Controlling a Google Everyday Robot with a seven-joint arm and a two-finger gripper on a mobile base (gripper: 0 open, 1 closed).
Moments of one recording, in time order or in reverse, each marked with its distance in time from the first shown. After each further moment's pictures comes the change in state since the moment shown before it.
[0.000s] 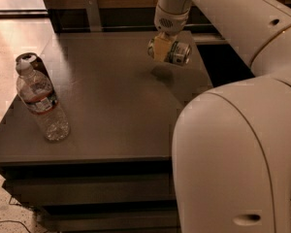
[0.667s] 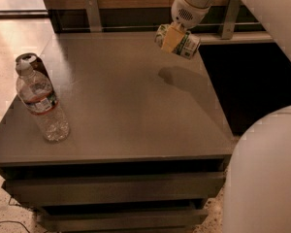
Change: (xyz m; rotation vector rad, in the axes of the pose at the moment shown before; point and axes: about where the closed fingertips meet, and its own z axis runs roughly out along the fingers) arm 0.018 -0.006 -0.046 0.066 -0.209 0.003
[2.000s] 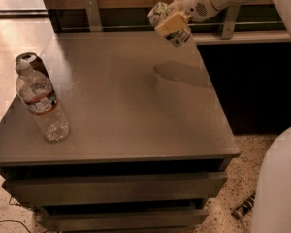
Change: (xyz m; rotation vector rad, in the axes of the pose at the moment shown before) arm -0.042 -0.020 -0.025 -0.055 -0.553 -0.104
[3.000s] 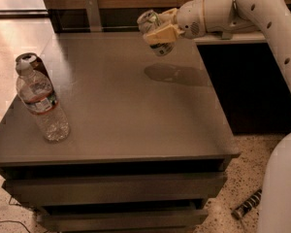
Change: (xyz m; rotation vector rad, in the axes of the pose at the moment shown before) arm -0.006 0.023 0.033 -0.130 -0.313 0.018
